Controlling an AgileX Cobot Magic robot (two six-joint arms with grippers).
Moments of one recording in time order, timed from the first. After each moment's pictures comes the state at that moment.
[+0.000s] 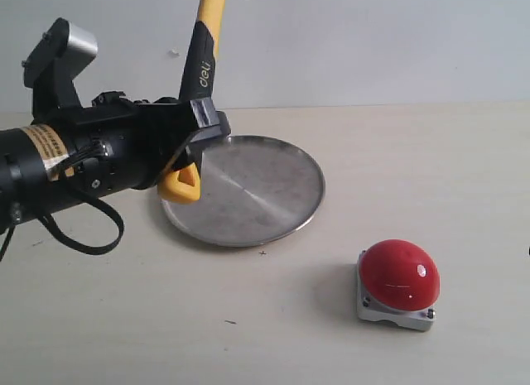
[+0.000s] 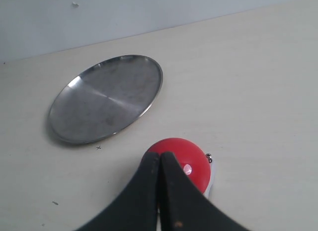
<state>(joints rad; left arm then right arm) -0.71 1.39 -0.67 0.19 -0.36 -0.85 1.06 0.42 -0.22 -1.12 0.75 1.68</state>
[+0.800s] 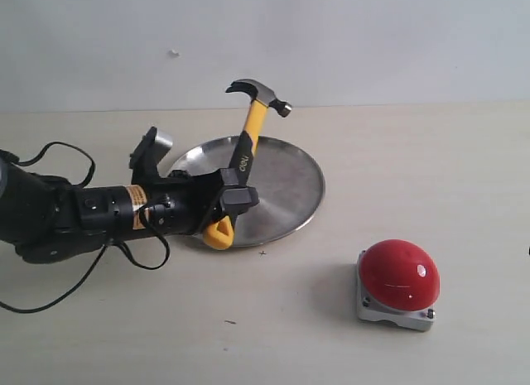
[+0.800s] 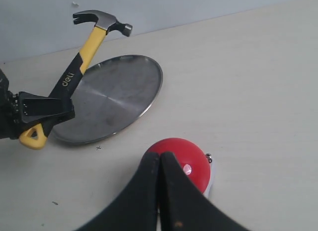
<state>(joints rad) -0.45 2.04 -0.86 0.79 -0.82 -1.38 1.06 0.42 -0.22 -1.12 0.75 1.68</state>
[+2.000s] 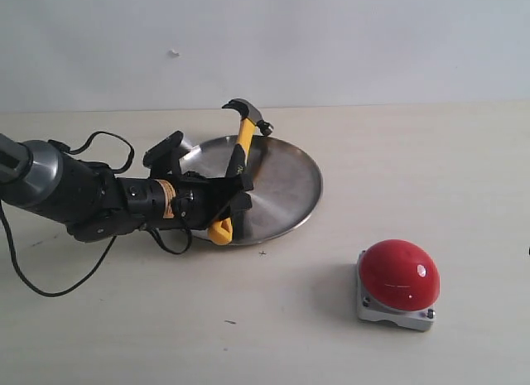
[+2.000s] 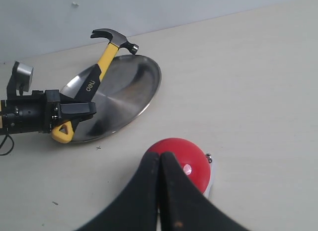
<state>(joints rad) -0.47 2.18 -1.06 0.75 -0.52 -1.35 1.06 0.42 -0.22 -1.12 0.75 1.68</state>
